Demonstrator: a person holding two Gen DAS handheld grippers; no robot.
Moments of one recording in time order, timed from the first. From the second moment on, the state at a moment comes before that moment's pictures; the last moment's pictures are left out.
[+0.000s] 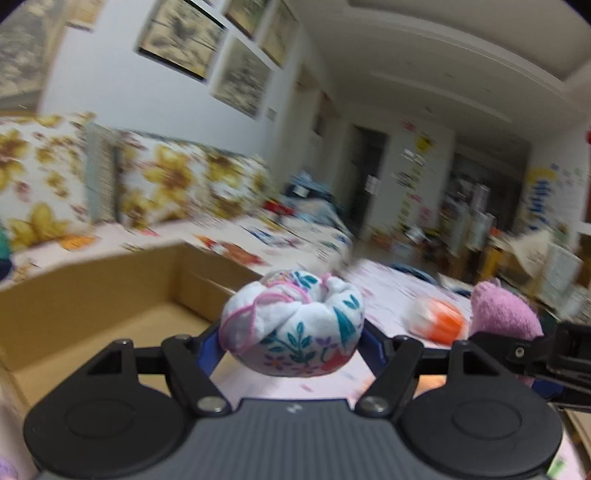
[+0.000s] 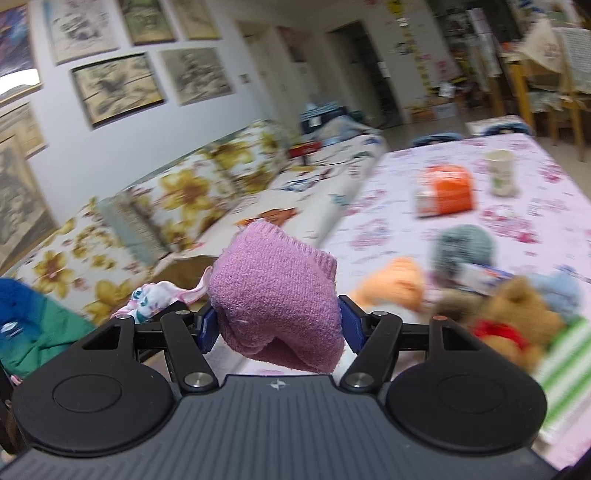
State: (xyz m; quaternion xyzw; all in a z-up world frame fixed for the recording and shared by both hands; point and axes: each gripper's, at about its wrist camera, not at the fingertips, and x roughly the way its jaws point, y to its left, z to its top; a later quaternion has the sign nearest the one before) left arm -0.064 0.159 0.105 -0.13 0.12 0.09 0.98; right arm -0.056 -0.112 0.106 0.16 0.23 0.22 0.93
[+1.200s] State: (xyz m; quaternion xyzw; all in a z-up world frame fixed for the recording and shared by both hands) left arm -0.066 0.228 0.091 -0.22 0.15 0.24 0.93; right arm -0.029 -0.031 0.114 0.15 0.24 0.24 0.93
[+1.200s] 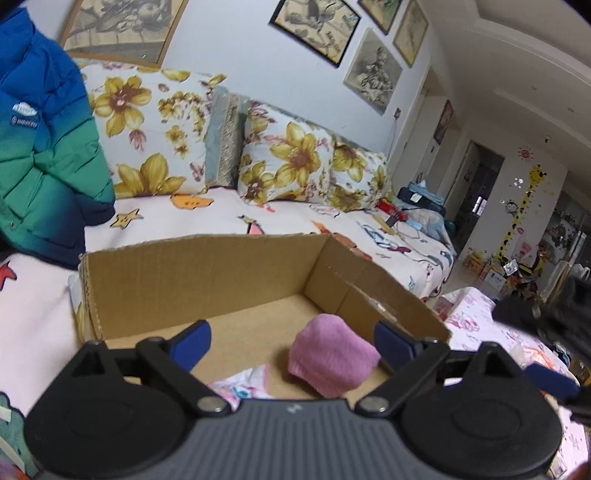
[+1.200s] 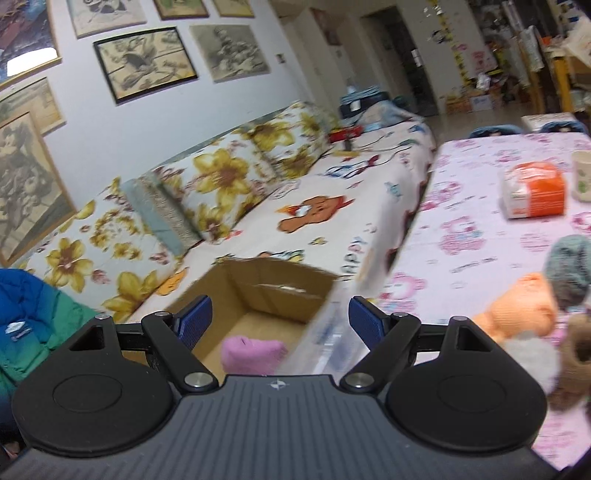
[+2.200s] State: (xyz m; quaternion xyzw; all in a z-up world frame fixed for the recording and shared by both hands) left arm -0.059 0.154 0.083 -0.10 0.15 0.12 0.98; right arm -0.072 -0.084 0.093 0.12 0.22 0.12 0.96
